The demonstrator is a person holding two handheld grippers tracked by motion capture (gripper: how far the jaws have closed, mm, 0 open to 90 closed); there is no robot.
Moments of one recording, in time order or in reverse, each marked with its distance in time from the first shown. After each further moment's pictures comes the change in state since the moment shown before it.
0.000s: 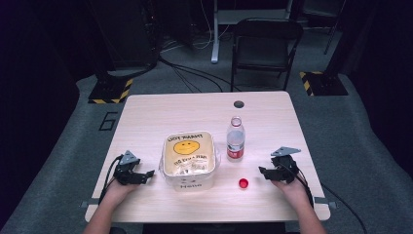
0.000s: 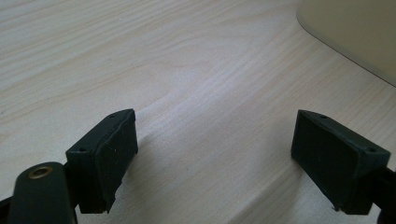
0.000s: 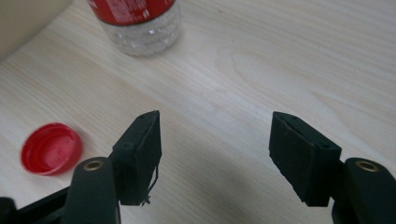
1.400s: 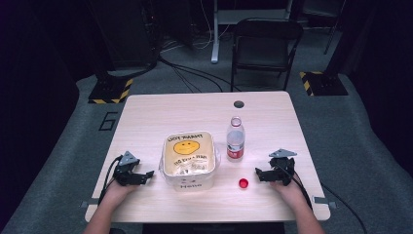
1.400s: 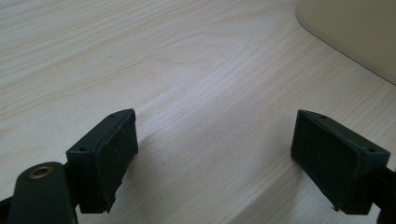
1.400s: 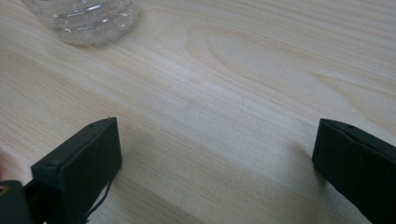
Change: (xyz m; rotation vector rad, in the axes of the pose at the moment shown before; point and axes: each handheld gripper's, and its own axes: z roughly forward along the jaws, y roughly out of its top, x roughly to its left) left arm 0.000 -0.002 -0.002 -0.001 0.001 0.001; right arm -0.005 -0.018 0.034 -0.022 -0.076 0.067
